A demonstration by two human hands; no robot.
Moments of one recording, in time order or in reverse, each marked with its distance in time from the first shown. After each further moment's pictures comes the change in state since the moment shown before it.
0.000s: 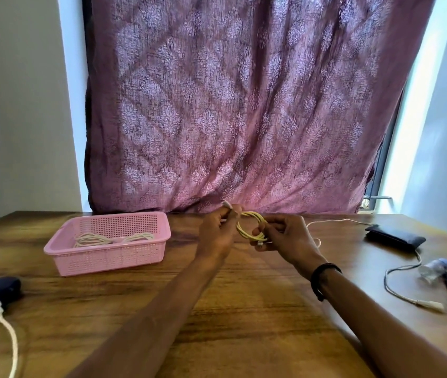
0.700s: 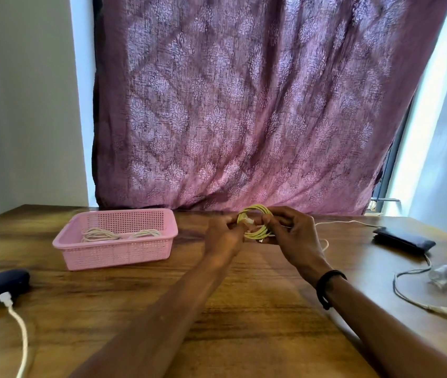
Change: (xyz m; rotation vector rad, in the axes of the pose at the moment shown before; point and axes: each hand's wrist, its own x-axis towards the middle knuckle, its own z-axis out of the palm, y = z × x) left_hand -0.006 -0.002 0.001 -0.022 -0.005 -0.170; right_hand -0.003 -0.002 0.011 0.067 0.071 -0.147
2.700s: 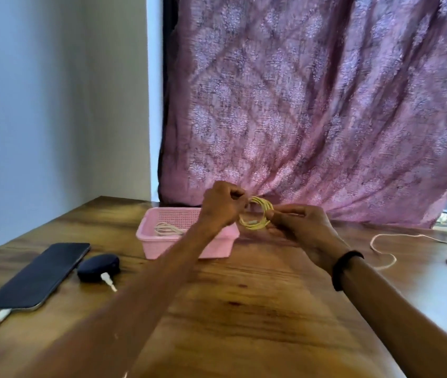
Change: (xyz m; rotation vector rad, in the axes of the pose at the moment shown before) left_hand 0.030 0.066 -0.132 0.637 0.123 0.258; right_hand 0.013 -0.060 0.090 0.189 -0.194 0.380
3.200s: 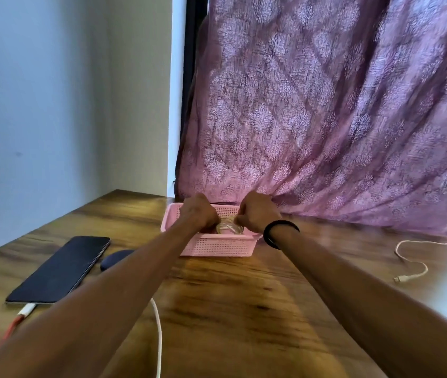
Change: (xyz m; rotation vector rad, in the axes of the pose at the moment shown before) left_hand 0.019 -0.088 -0.048 0.410 -0.118 -0.405; right_hand 0.091 0.027 0.124 -1.215 -0.051 -0.228
